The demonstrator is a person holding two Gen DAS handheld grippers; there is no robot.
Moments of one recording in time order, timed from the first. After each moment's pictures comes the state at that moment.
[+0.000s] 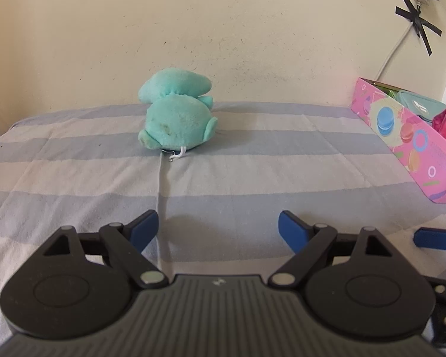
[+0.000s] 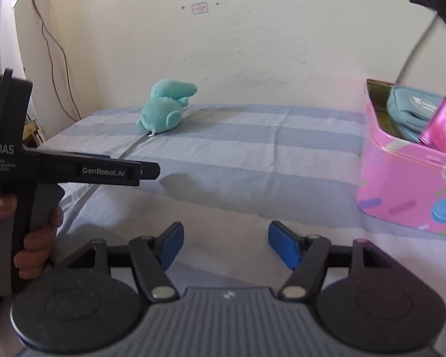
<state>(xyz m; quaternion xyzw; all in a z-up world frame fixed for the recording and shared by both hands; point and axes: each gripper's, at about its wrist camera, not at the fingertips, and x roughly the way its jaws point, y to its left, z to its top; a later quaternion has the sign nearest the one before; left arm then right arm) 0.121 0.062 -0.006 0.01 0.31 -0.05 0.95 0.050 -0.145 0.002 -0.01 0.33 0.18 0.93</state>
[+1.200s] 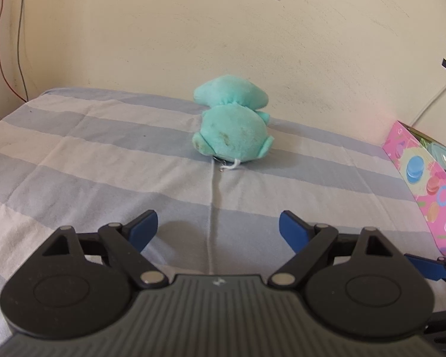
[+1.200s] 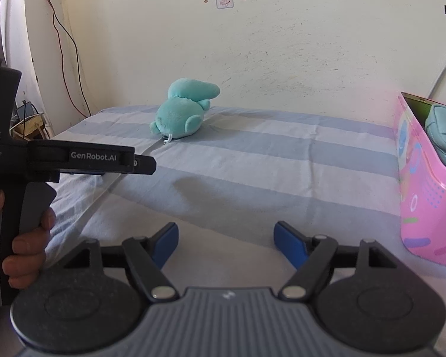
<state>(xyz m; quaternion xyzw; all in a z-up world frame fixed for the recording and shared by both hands) 0.129 0.106 0.000 -0.08 0.31 0.02 0.95 0.081 -0.118 0.001 -0.02 0.33 0.22 0.92</state>
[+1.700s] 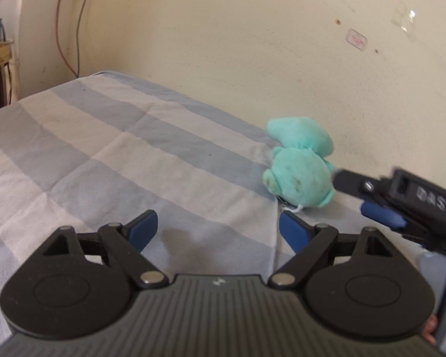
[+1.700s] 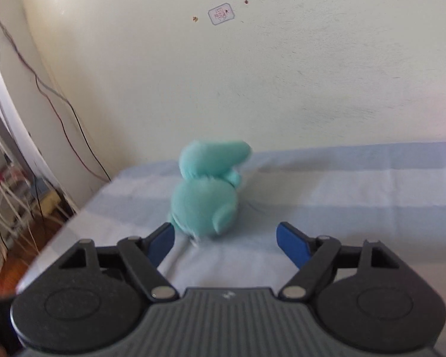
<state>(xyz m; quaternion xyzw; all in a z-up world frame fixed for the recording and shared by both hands) 0.138 0.162 0.006 -0.18 0.29 0.10 0.93 0.215 -0.056 0.023 0.13 0.33 0.28 0.89</state>
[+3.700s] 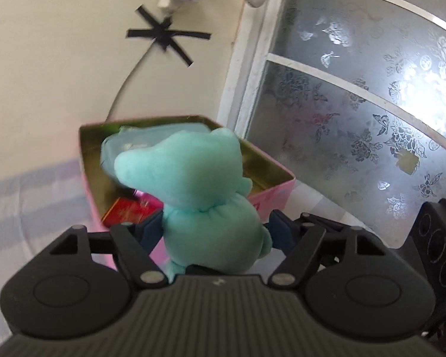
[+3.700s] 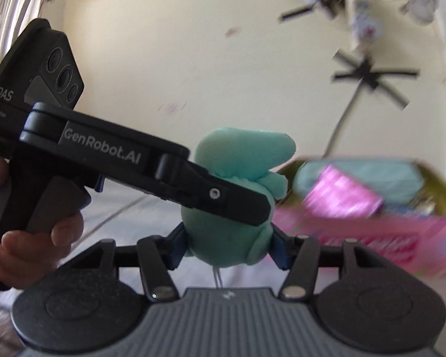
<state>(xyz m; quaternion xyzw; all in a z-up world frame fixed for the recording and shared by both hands) 0.081 -0.168 0.090 0.03 0.26 -0.42 0.87 -0.036 -0.279 0.063 0.03 0.13 0.14 0.98</state>
